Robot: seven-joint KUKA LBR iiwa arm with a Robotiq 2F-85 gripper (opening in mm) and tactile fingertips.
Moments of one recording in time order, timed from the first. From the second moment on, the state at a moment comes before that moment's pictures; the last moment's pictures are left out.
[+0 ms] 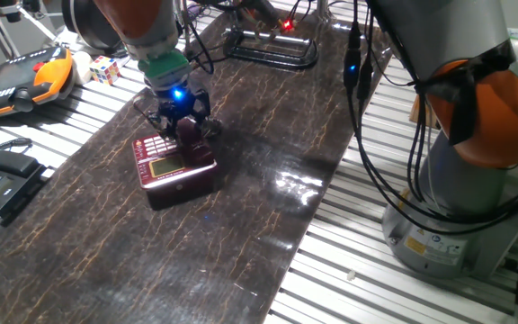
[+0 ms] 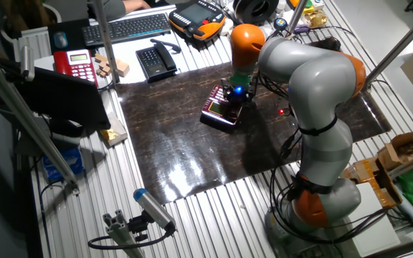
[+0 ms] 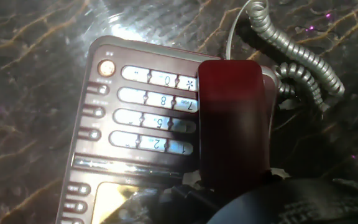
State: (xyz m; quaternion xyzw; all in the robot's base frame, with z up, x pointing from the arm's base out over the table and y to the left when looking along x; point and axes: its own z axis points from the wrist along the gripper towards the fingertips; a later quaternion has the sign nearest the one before) arm 0.563 0.035 0.075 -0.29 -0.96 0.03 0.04
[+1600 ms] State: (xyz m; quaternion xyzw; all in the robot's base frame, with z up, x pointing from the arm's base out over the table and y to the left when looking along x) arm 0.566 0.025 0.114 -0.25 -0.96 0.00 0.07
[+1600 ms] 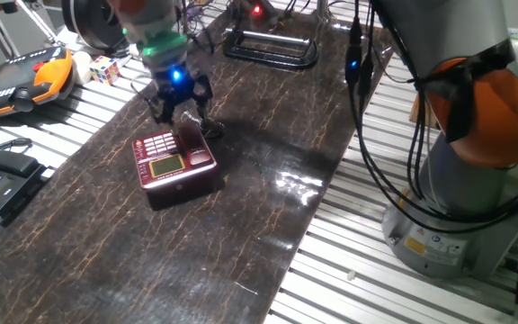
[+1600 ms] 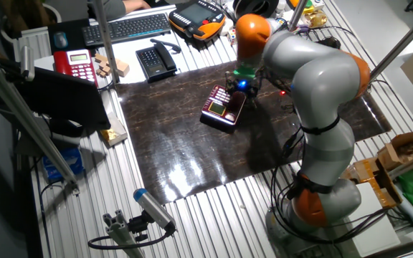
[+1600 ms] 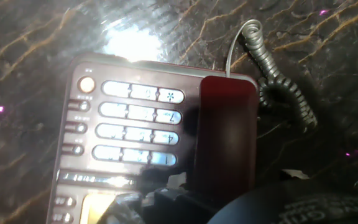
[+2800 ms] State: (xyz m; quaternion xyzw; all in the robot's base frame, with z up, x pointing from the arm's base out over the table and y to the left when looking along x) arm 0.553 -0.019 0.181 -0.05 -1.00 0.02 0.04
